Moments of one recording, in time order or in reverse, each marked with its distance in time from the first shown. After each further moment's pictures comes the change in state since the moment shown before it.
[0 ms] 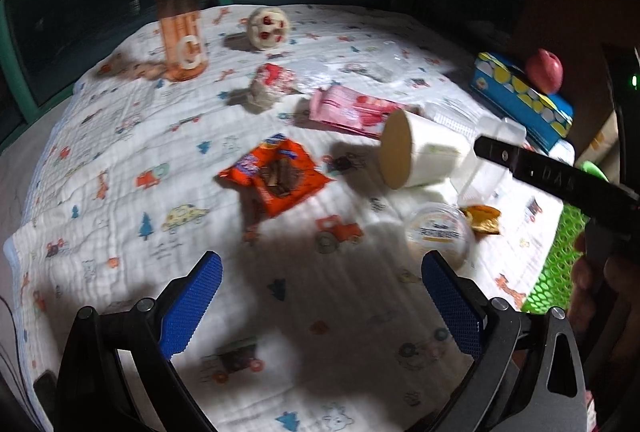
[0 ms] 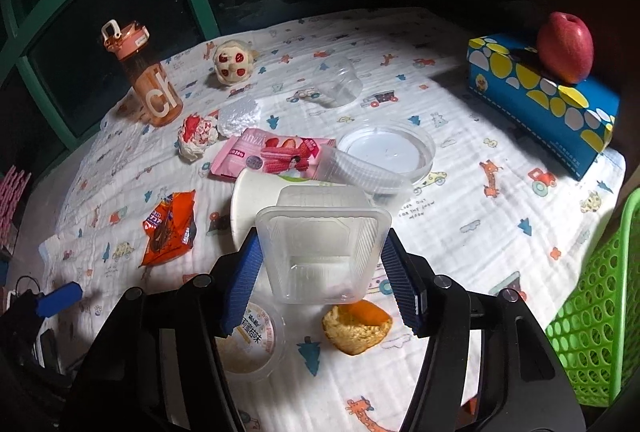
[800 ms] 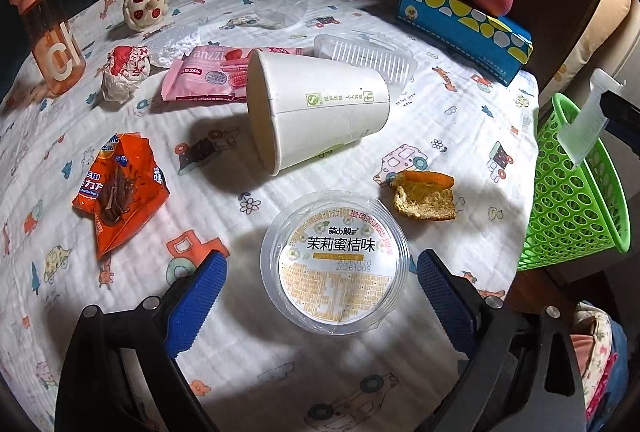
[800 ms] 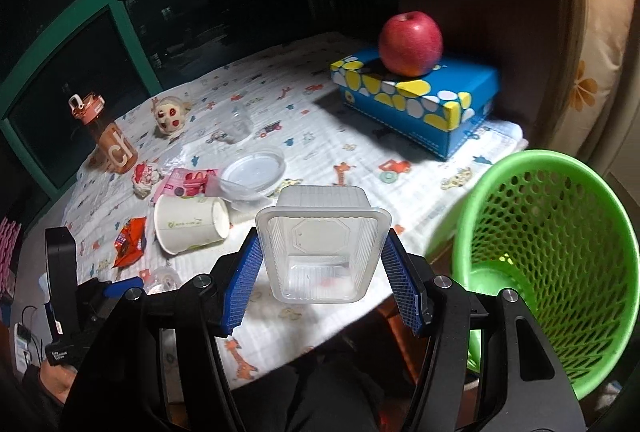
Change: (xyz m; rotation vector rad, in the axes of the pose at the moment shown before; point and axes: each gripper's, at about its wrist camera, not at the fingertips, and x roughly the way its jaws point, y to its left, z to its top) left arm 0.076 -0.071 0.010 0.174 0.147 -0.163; right arm -0.100 -0.123 -0.026 0.158 -0.090 -0.118
